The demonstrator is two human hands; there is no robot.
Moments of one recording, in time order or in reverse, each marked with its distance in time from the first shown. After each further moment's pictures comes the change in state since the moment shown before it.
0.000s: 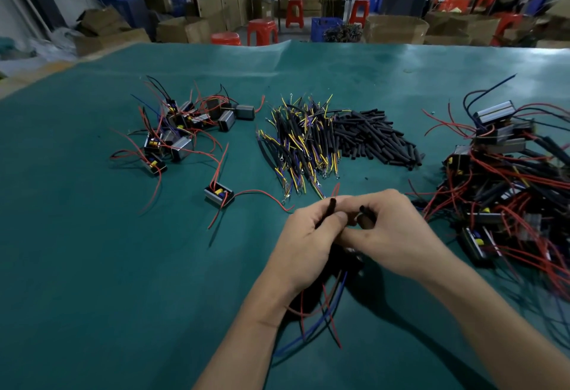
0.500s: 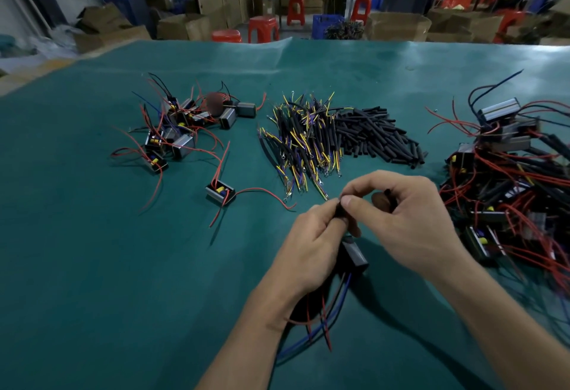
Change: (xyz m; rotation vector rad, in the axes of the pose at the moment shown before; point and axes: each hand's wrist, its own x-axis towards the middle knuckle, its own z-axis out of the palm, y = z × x) left_hand -0.002 -0.002 0.001 0.217 -0.003 -0.007; right_hand -0.003 -0.008 -0.005 0.080 0.260 -0.049
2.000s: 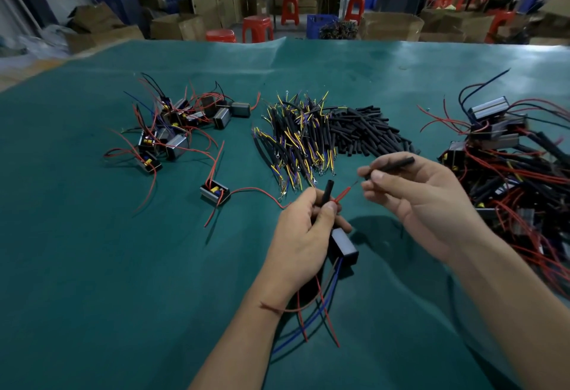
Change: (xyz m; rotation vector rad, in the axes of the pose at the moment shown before) left_hand 0.003 -0.004 0.001 -0.055 0.102 -0.027; right_hand 0.014 0.020 -0.026 0.797 0.075 0.394
